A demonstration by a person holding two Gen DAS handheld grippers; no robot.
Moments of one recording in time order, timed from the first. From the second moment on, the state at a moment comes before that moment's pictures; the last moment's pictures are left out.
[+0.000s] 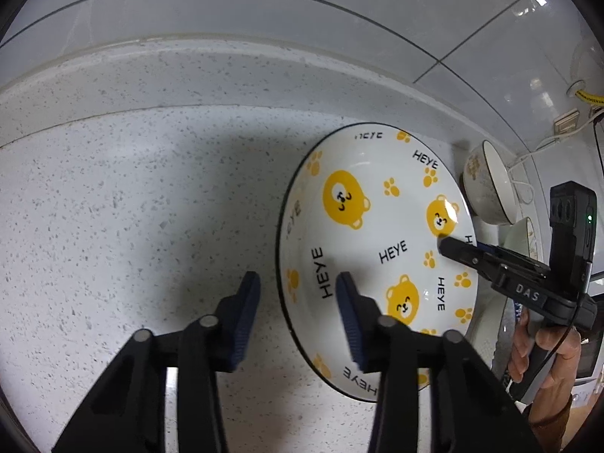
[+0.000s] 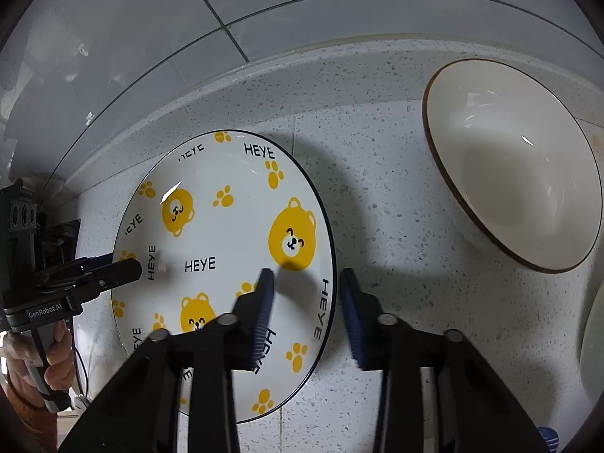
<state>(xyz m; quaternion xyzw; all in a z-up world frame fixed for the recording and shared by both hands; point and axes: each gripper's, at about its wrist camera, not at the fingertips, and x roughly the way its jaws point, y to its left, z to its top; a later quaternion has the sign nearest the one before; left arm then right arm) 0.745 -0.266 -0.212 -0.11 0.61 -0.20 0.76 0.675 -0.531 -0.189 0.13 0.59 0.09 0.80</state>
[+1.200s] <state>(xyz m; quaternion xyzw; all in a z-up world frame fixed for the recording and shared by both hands) 0.576 -0.151 -0.121 -0.15 0.54 -0.14 0.82 0.556 -0.441 -0.097 0.08 0.52 0.16 0.83</state>
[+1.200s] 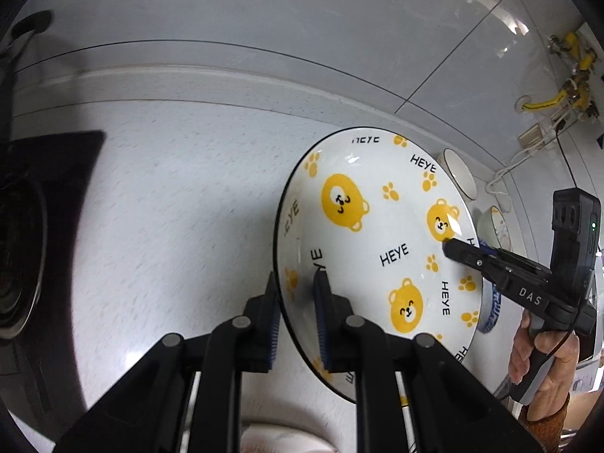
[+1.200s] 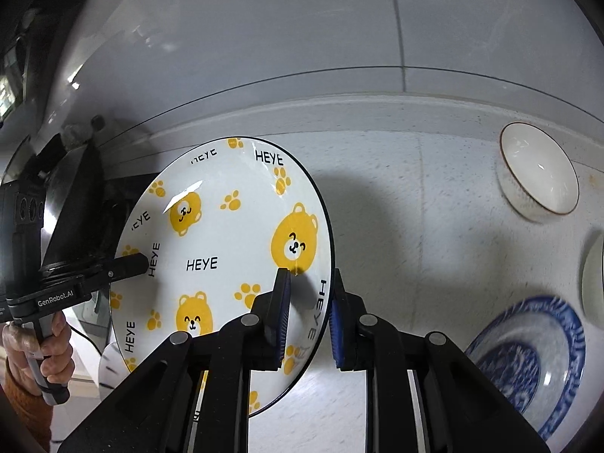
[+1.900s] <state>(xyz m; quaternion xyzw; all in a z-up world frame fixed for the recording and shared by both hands) 0.379 -0.045 -0.149 -0.13 0.56 -0.16 0.80 0.380 -0.344 -0.125 0.10 0.55 0.15 0.81</state>
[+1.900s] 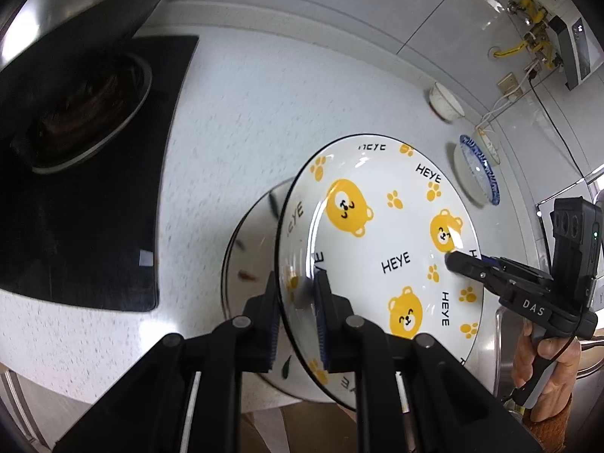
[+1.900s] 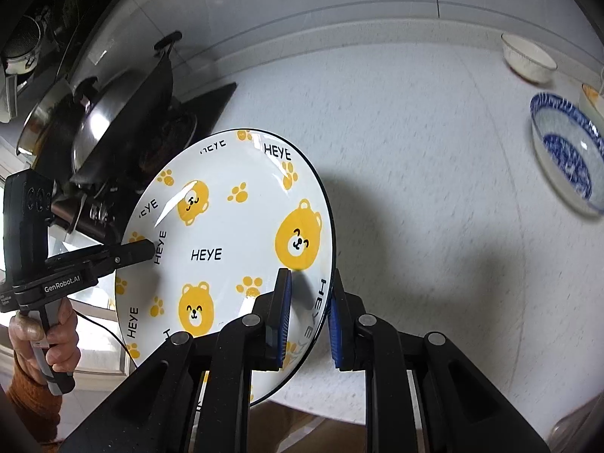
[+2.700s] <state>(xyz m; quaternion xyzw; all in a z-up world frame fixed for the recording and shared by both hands) 0.376 -0.039 -0.162 -0.09 0.59 -0.14 0.79 0.365 -0.321 -0.135 0.06 0.55 0.13 0.83</state>
